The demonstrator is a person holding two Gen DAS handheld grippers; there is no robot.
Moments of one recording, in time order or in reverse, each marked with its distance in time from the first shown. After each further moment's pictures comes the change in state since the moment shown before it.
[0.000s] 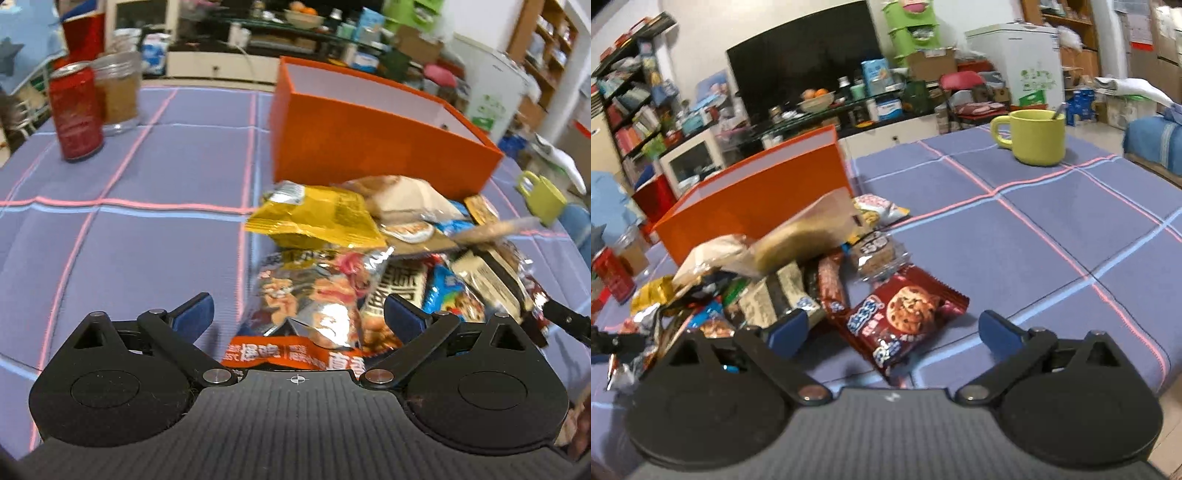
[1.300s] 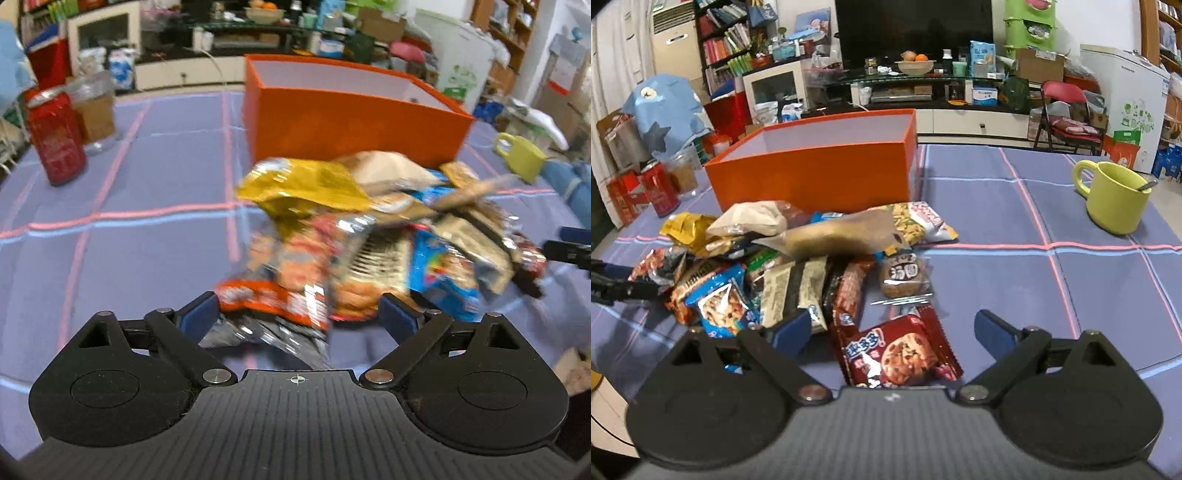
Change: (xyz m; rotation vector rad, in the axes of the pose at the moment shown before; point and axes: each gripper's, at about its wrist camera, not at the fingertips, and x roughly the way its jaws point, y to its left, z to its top) left arm -0.008 -0.004 -0.006 0.140 0.041 -0.073; right arm 0.008 -0.001 0.051 -0.368 0.134 0.203
